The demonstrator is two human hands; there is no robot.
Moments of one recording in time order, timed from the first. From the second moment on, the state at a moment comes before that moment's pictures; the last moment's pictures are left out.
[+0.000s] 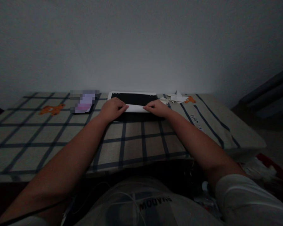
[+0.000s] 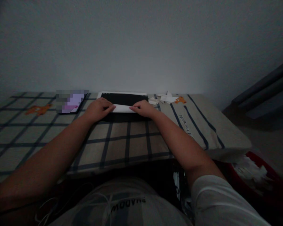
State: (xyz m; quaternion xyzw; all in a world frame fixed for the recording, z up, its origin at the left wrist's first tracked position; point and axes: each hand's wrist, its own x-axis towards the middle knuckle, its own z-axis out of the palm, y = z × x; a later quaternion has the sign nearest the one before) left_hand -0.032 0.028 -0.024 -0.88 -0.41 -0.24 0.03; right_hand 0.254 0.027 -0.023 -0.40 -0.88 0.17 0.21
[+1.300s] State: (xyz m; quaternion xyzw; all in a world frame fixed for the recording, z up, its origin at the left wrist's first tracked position) left_hand -0.027 0.028 -0.039 -0.90 -0.38 -0.21 -0.03; right_hand 0.229 0.012 -0.031 -0.25 -0.95 0.04 0.21
